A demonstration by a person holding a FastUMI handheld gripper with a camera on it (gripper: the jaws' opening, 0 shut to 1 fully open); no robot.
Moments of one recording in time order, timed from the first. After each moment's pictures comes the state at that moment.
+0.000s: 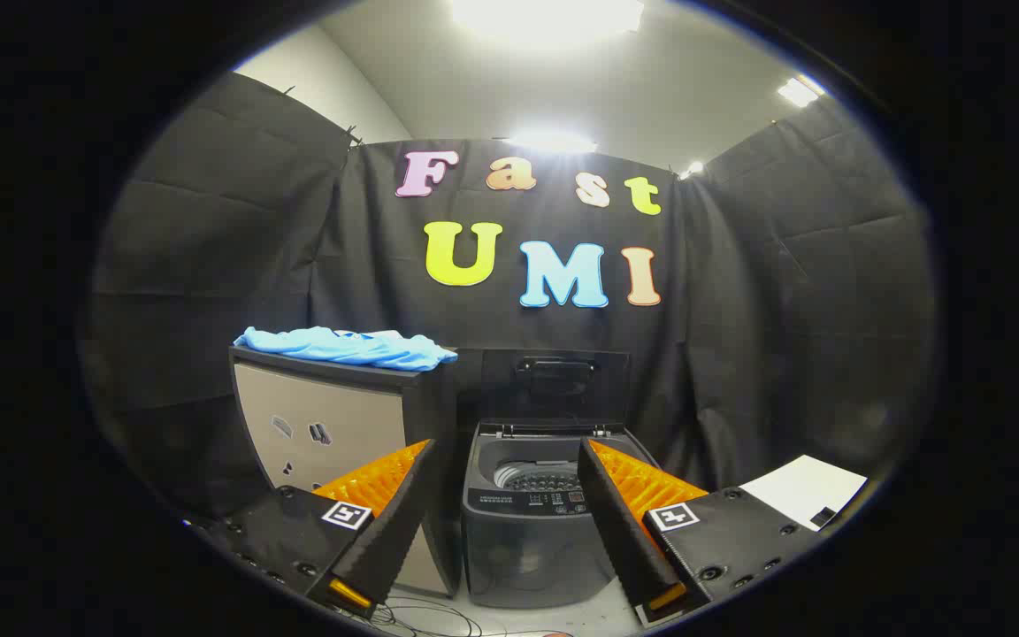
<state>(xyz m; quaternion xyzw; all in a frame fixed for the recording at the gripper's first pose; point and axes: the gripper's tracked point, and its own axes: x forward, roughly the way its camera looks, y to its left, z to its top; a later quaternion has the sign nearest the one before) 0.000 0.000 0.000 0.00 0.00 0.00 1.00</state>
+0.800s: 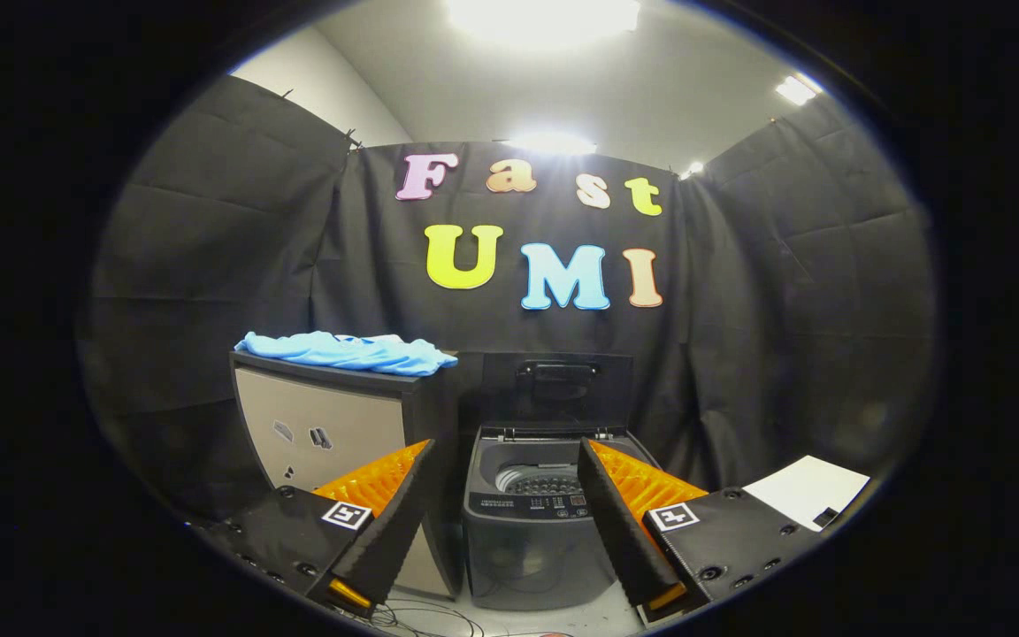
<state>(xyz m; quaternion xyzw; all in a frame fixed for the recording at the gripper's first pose) 0.009 -0.001 0.007 0.00 0.00 0.01 1.00</state>
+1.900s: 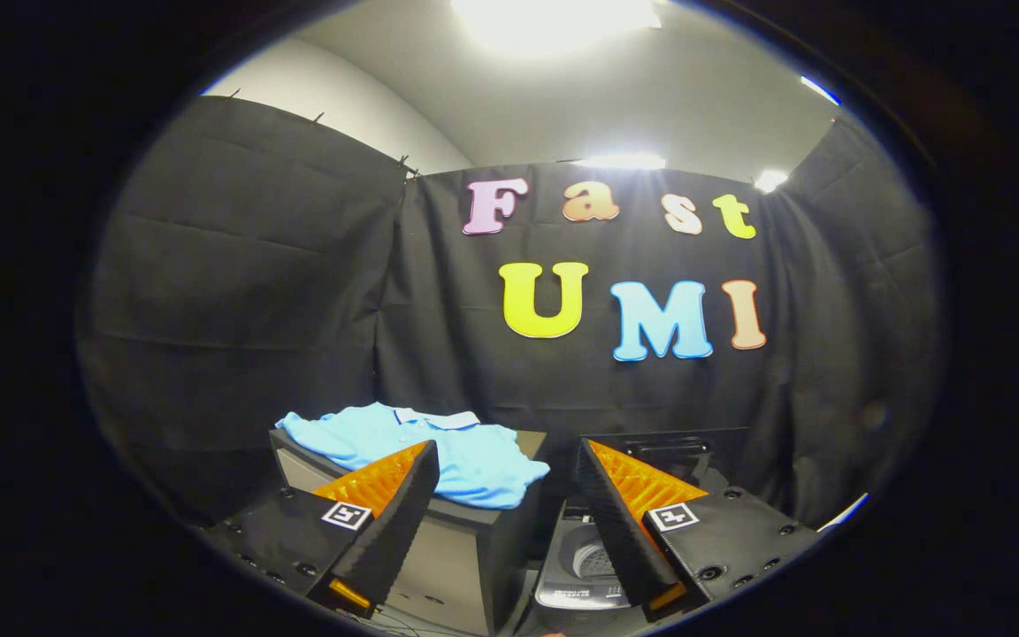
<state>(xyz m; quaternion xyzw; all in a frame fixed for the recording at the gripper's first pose) 0.143 0.096 0.131 0.01 -0.05 0.15 0.99</state>
